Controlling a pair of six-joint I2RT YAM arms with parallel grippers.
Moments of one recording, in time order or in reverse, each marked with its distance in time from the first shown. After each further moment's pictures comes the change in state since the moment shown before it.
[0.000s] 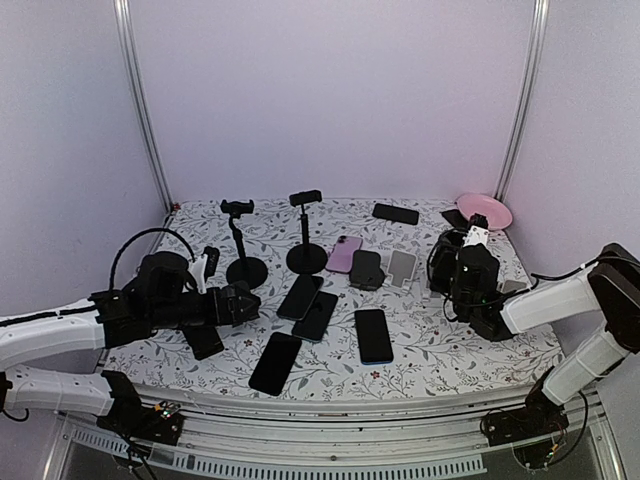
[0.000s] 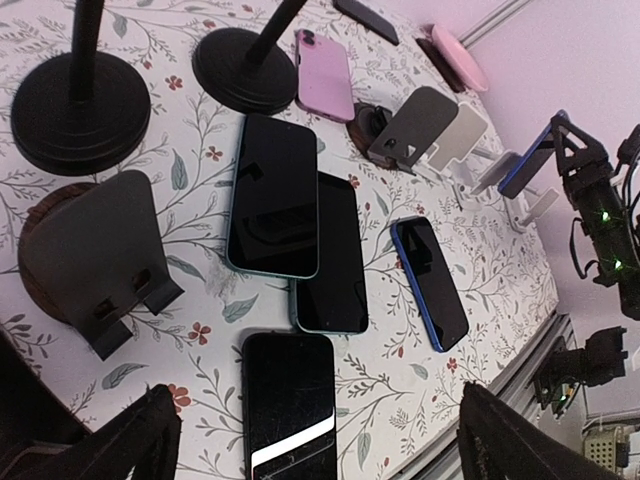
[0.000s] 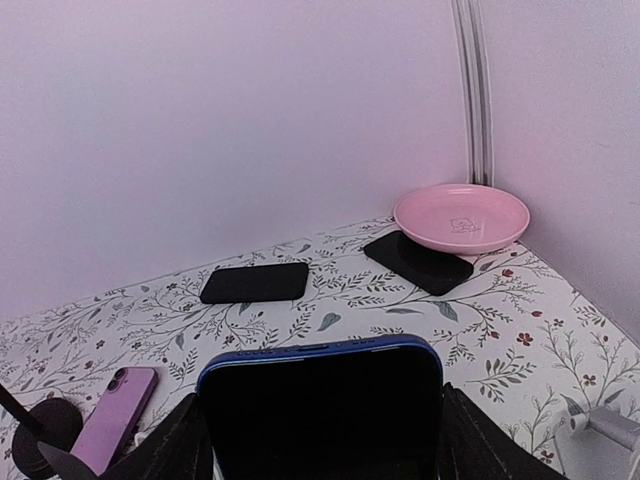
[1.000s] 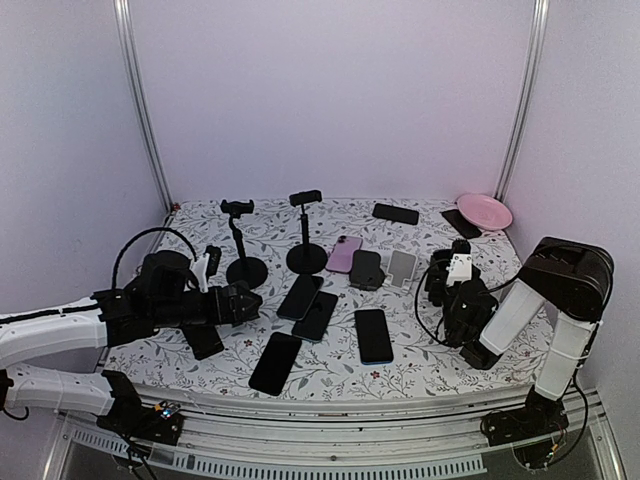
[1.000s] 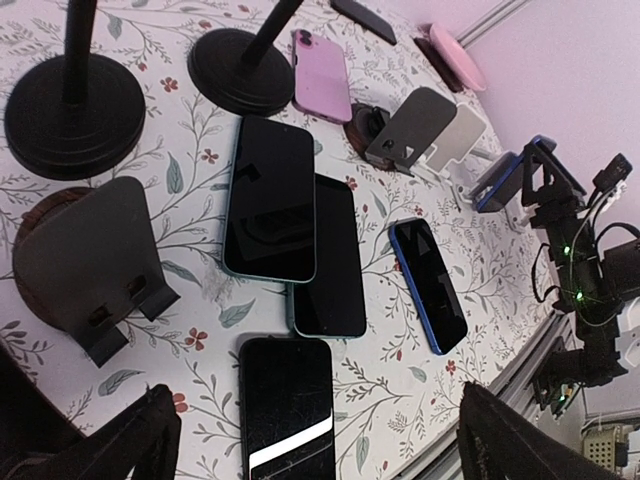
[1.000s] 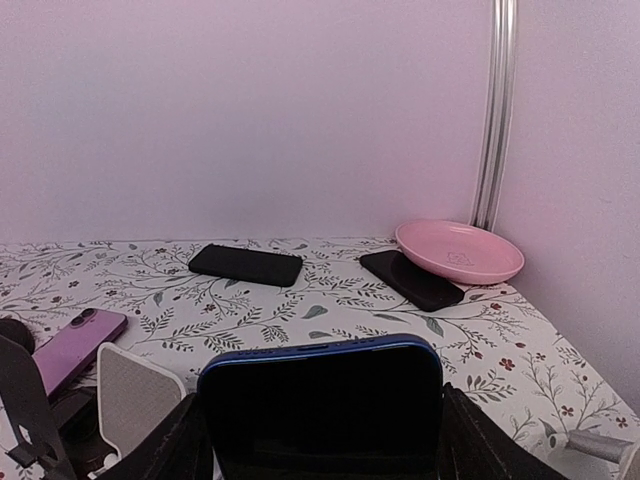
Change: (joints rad) left arm 0.006 0.026 0.004 0.023 0.015 0.006; right arm 0.066 0.343 -0.138 0.669 0.012 -0.378
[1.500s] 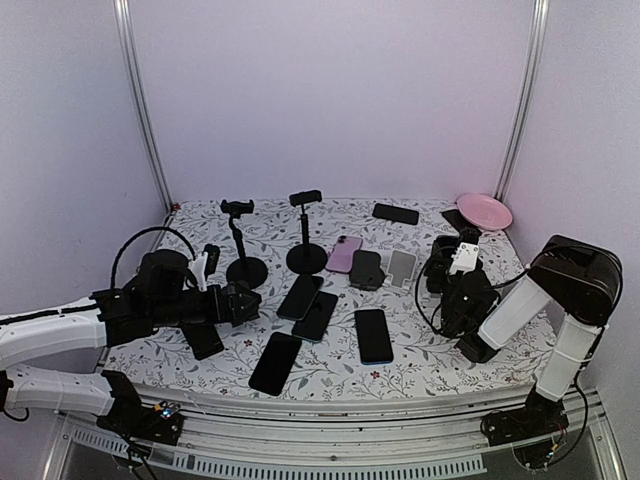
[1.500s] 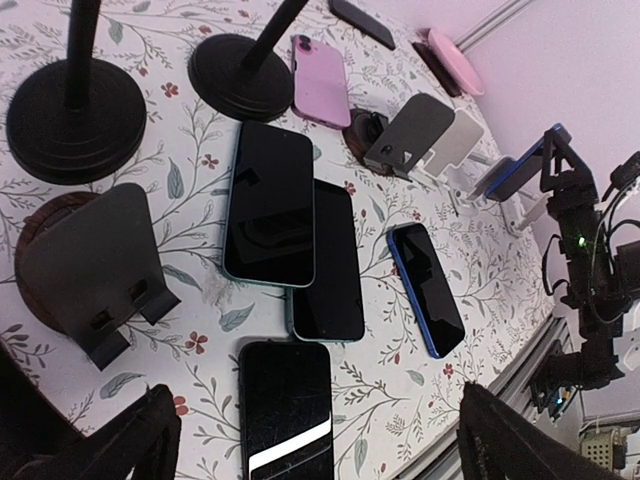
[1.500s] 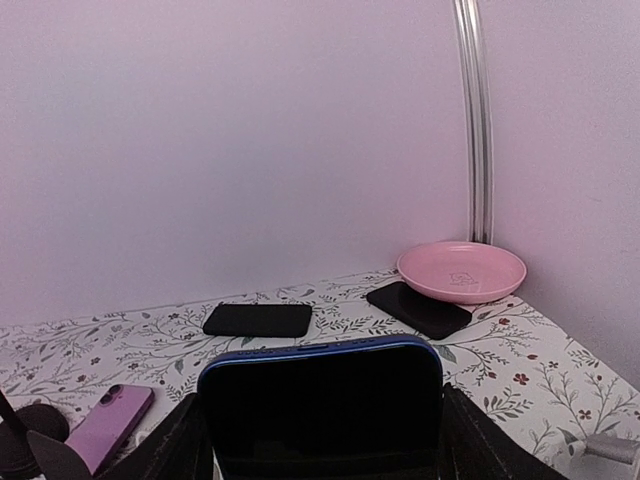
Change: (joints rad) left arm 0.010 -0.008 0.000 0.003 0.010 0.000; right arm 0.013 -0.051 0.058 0.000 0.053 0.055
